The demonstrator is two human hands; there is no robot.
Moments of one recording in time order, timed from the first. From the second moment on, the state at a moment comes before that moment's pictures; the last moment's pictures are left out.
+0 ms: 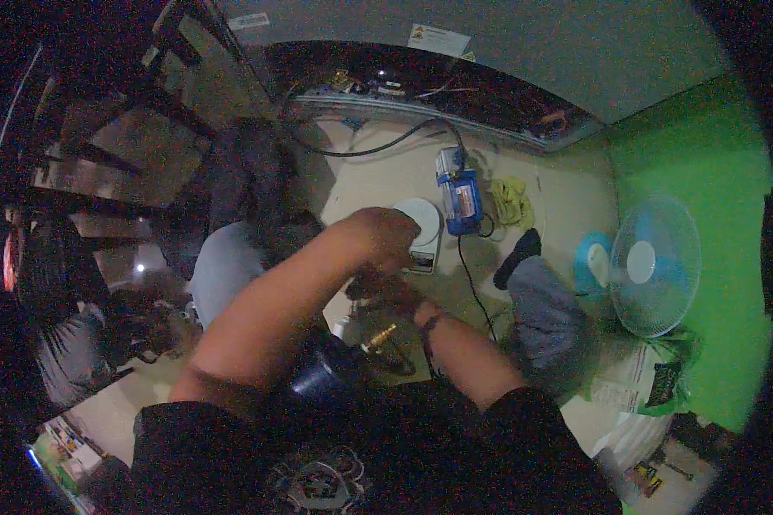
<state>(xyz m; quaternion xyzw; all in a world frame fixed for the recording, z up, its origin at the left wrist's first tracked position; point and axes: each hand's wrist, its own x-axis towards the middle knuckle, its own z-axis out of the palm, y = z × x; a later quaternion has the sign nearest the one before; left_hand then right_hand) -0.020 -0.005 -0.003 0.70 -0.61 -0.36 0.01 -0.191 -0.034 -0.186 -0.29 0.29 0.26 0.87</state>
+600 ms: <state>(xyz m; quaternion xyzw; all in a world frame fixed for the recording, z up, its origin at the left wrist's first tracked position) 0.039 0.003 0.074 0.77 -0.58 -0.25 0.13 -0.196 0.011 -0.173 -0.24 0.28 0.28 0.88</state>
